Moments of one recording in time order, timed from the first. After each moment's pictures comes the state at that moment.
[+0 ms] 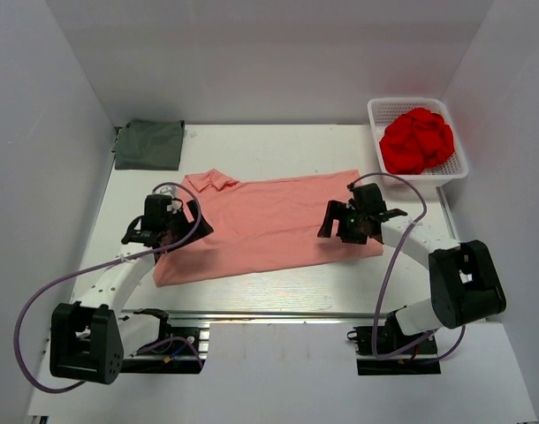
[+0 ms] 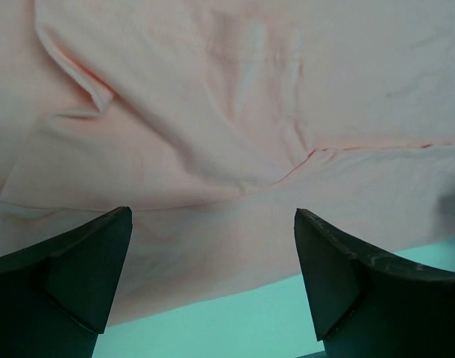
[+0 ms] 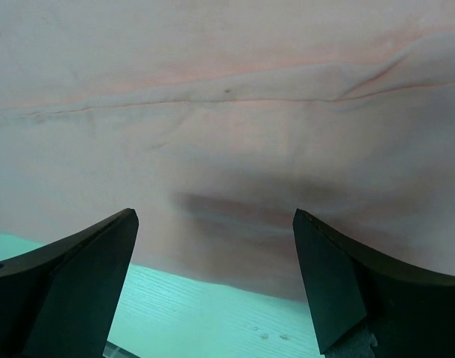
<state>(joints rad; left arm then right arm) -0.13 1.12 0.60 -0.33 0.17 -0.52 0.33 1.44 0.72 -0.26 -0.23 0.45</state>
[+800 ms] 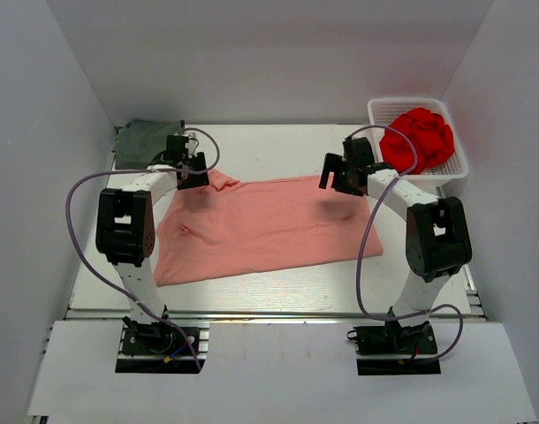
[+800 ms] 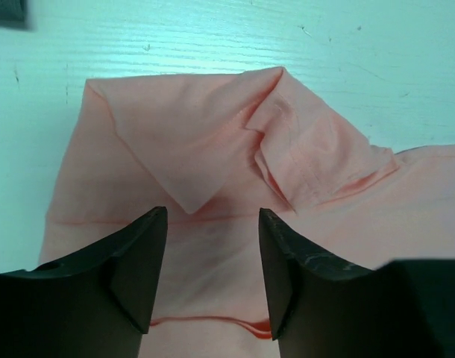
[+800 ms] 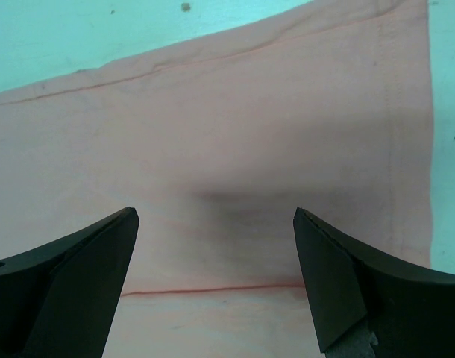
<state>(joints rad) -0.10 1.93 1.34 -0.27 0.05 -0.23 0.31 1.78 1.25 -0.33 0.00 0.40</state>
